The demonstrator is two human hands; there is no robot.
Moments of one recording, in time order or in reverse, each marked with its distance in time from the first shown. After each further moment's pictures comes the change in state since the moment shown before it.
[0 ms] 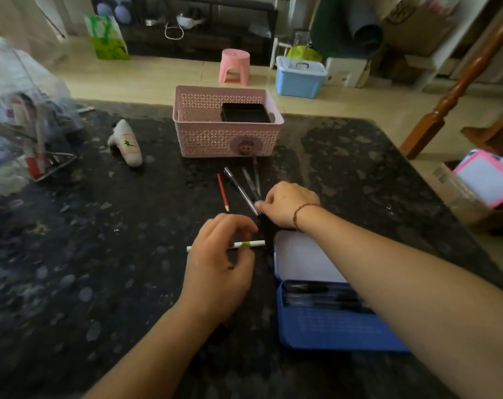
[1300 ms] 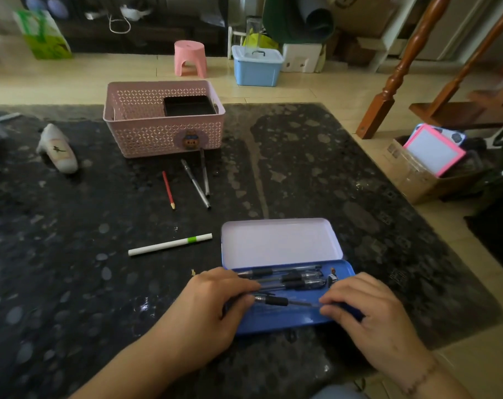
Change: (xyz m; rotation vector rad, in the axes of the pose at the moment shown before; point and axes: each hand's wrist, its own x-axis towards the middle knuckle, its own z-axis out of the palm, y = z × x) left_hand -0.034 0.030 0.027 0.100 -0.592 0.130; right_hand -0.225 0.165 0.043 0.372 0.455 -0.268
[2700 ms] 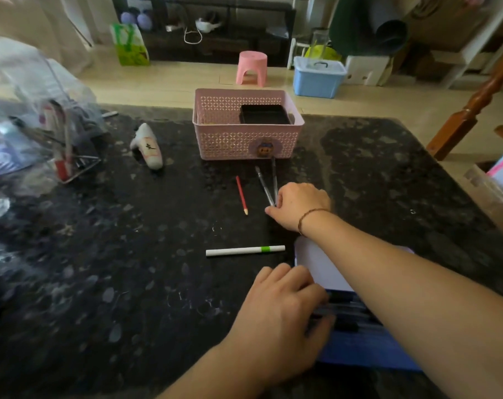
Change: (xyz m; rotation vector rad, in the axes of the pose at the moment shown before) left_hand 0.002 -0.011 -0.006 0.255 0.136 0.082; right_hand 0.251 -0.089 0.143 -0.489 -0.367 0.223
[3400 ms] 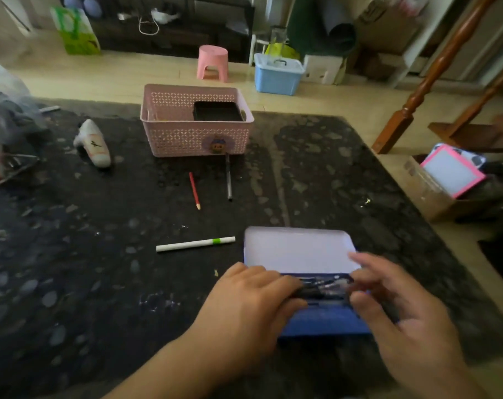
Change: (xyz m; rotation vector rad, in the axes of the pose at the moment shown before) left_hand 0.007 0.030 -0.006 -0.060 0.034 0.117; right_hand -0.248 0.120 -0.052 0.832 0.434 -0.126
